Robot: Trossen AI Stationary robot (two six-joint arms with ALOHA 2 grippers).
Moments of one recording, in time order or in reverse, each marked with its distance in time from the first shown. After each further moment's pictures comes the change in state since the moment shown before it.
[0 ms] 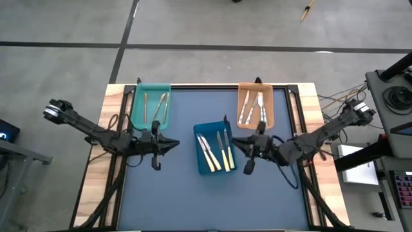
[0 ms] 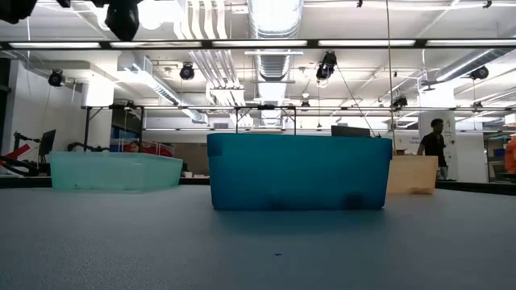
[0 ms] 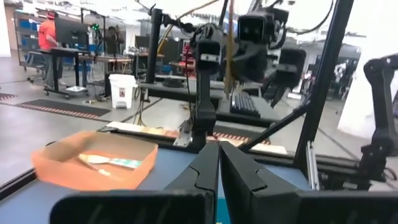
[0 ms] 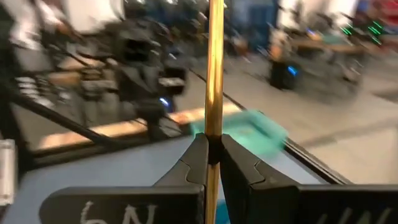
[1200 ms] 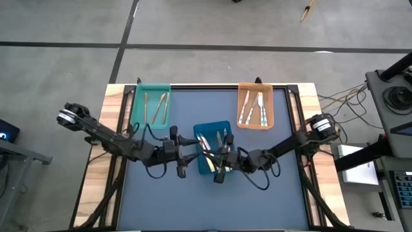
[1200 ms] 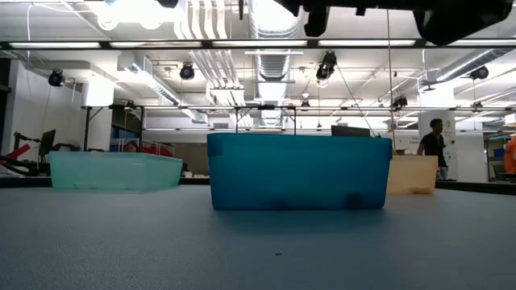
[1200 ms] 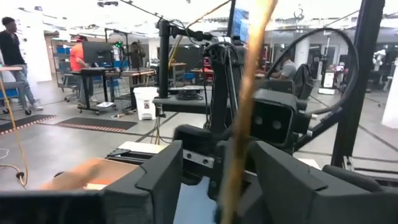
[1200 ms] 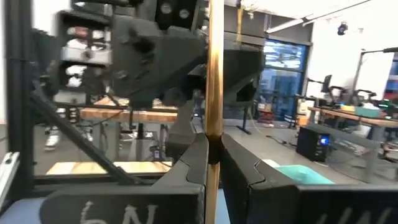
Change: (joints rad) left arm -0.009 0.456 0.327 0.166 -0.107 0.136; right arm -0.133 0.608 -0.022 1.011 -0.276 -0.342
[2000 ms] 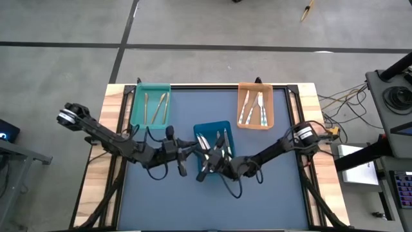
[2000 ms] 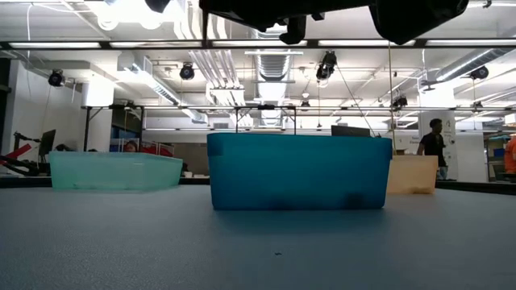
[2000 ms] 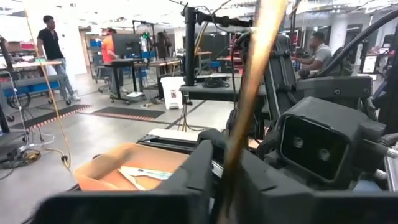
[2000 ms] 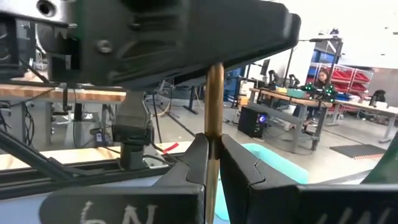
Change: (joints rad) left arm -0.034 0.005 -0.001 -0.052 -0.146 0.015; right arm -0.010 0.210 0.278 -0.099 0.264 -0.072
